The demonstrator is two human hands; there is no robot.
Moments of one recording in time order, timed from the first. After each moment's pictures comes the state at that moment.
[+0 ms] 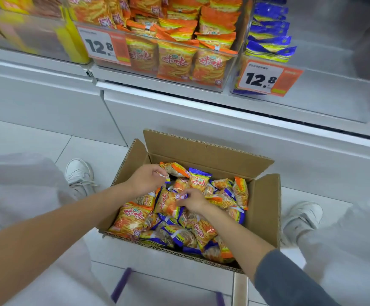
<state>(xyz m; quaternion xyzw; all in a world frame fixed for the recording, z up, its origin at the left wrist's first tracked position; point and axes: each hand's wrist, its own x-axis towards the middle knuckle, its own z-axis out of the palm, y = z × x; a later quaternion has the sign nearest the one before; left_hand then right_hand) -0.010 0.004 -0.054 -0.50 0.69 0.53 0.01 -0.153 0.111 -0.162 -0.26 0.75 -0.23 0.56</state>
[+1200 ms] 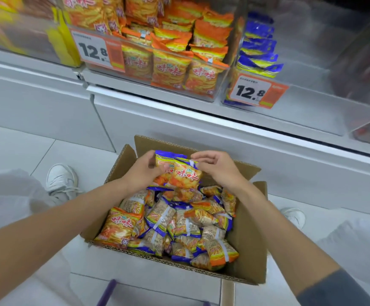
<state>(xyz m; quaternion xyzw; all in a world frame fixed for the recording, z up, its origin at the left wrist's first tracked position) -0.030 -0.011 -0.050 -0.44 0.66 0.61 -0.08 -0.228 0.106 -0.008 -0.39 0.71 -0.39 0.43</state>
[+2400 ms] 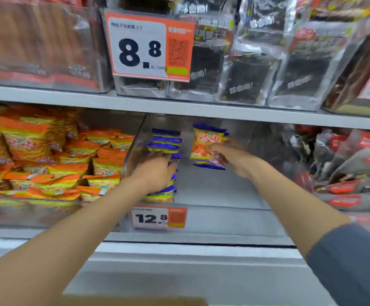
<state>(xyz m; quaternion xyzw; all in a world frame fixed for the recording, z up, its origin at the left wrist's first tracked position) -0.342 -0.093 0.127 -0.33 0.92 0.21 -0.09 -0.544 0.013 0.135 -0.27 0.70 -0.58 0.30</state>
